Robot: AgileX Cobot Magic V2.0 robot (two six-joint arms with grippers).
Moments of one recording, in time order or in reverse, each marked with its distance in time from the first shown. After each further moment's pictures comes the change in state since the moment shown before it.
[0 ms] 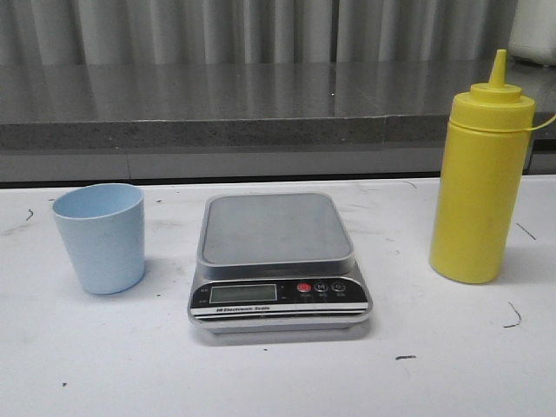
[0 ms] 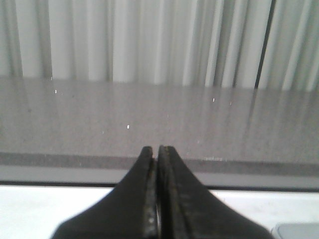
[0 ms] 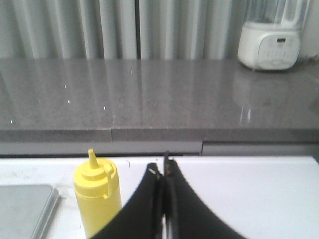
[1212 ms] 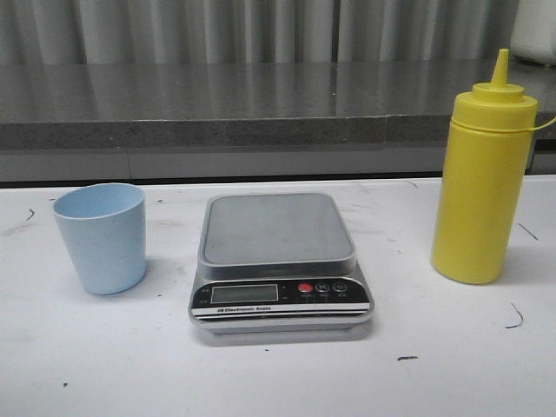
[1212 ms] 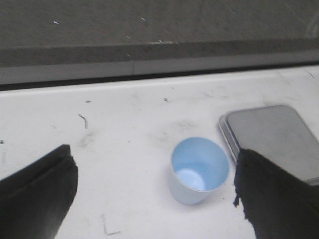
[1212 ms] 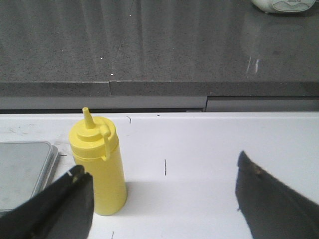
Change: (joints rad) left arm -0.193 0.516 -0.165 -0.206 0.154 0.181; right arm 0.000 0.092 -0.019 0.002 0.084 0.000
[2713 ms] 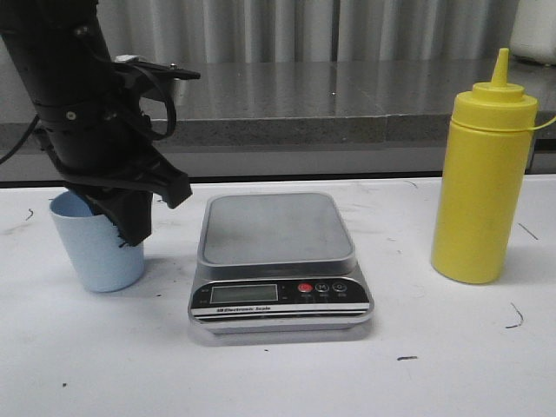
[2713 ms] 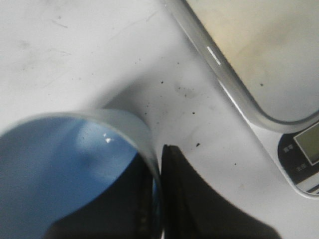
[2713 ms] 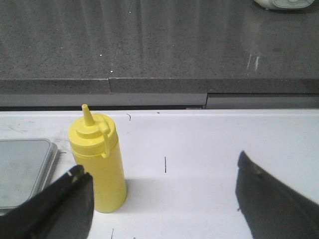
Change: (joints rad) left arm -0.324 0.919 -0.485 0.281 0.296 -0.094; right arm 0.000 0.000 0.000 0.000 0.010 0.000
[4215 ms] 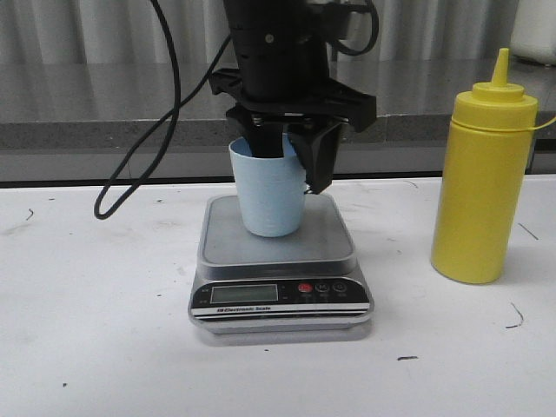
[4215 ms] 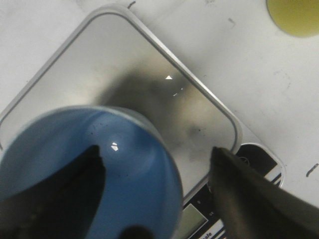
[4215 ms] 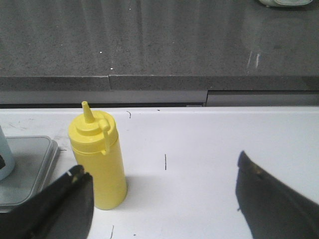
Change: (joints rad) left arm -0.213 0.293 -0.658 -0.052 0.340 0.000; right arm 0.000 0.000 0.000 0.000 0.010 0.000
